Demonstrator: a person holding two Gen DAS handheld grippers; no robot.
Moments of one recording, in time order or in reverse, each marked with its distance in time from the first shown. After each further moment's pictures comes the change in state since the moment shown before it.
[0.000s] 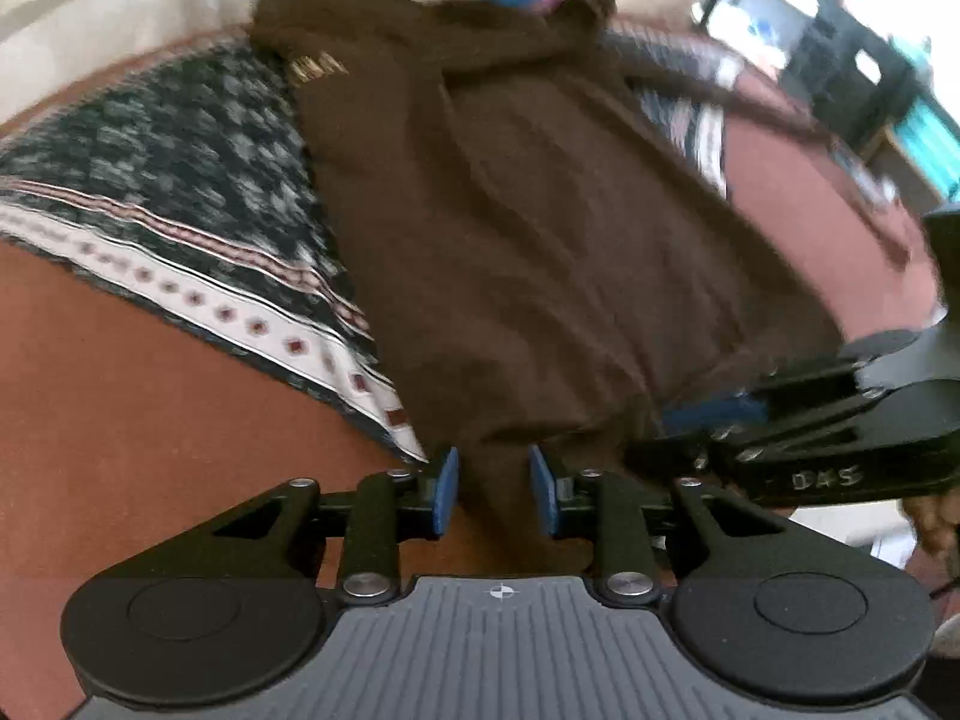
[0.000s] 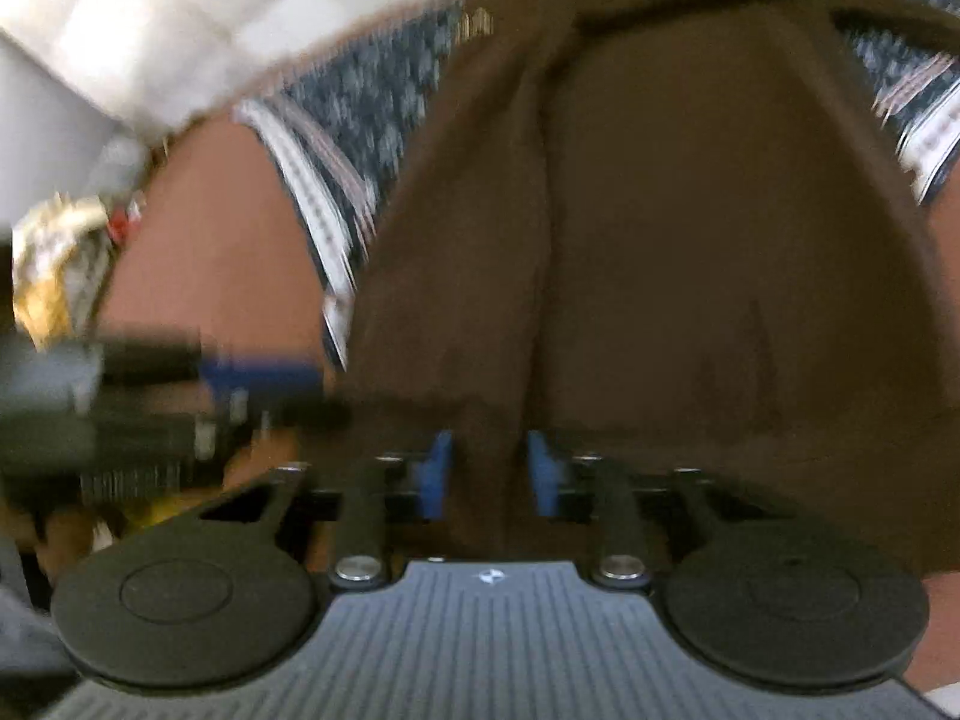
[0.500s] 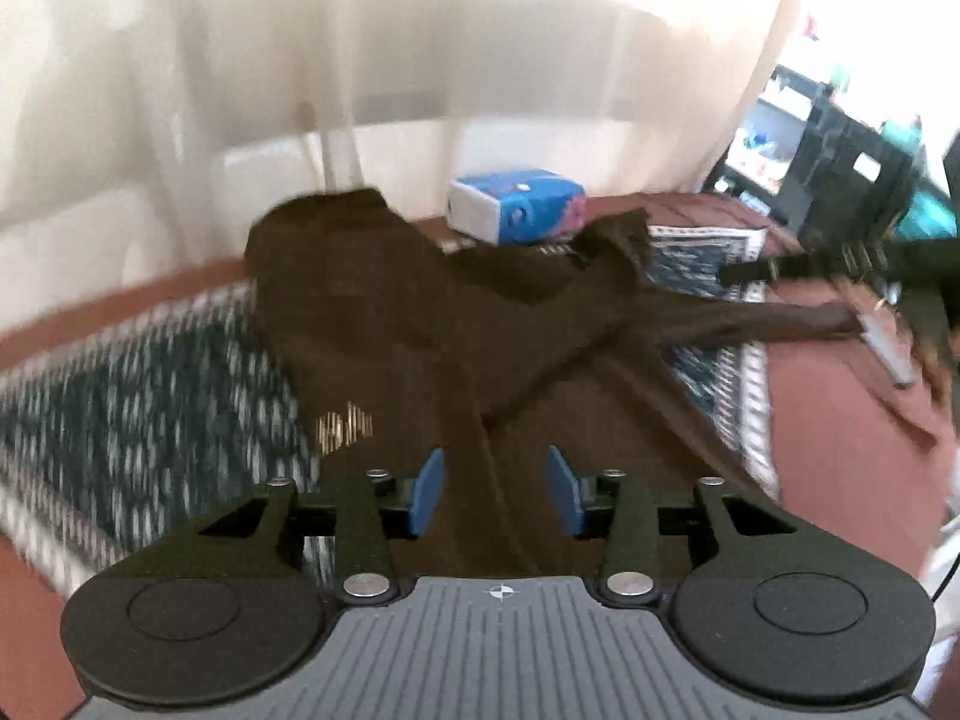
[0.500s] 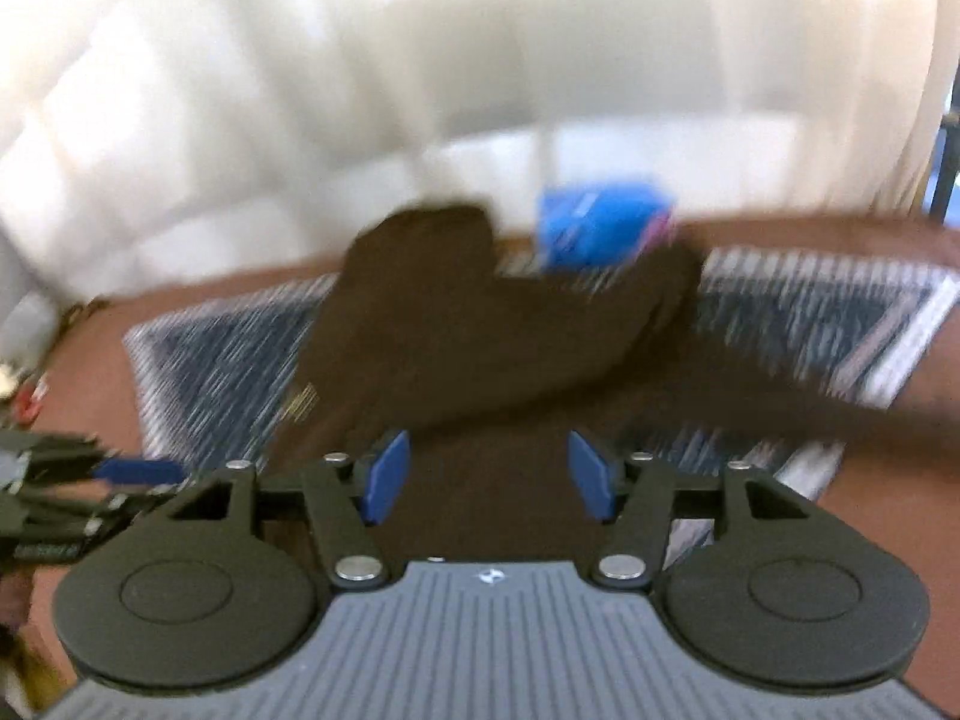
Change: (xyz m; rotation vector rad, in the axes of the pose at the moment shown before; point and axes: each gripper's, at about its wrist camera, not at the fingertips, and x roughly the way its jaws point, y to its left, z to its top) left arm -0.018 0.019 0.186 0.060 -0.290 0.058; right arm -0.087 -0.067 0.199 -0.063 -0.391 -0.216
